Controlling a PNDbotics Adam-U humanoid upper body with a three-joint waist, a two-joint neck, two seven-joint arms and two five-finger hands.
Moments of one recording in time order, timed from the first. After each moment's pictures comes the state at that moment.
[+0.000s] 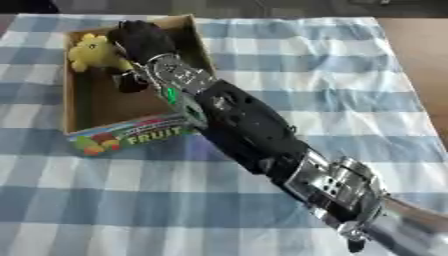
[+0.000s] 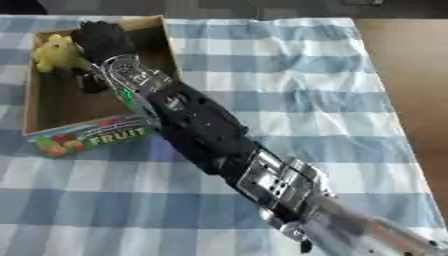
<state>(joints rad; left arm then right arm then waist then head) -0.26 0.12 0.01 -1.98 0.14 -0.13 0.33 -1.17 -0.22 0.42 -1.00 1.14 0.27 0.14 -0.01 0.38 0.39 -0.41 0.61</state>
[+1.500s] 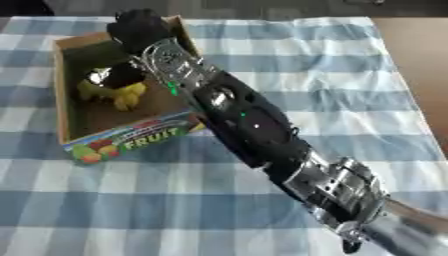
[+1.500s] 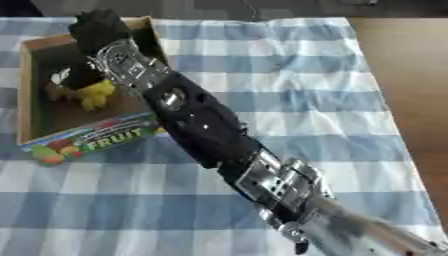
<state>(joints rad) -0.26 0.11 0.01 -1.98 0.14 -0.12 0.33 -1.17 -0.24 0.35 -1.13 1.37 0.21 0.33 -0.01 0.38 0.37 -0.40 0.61</state>
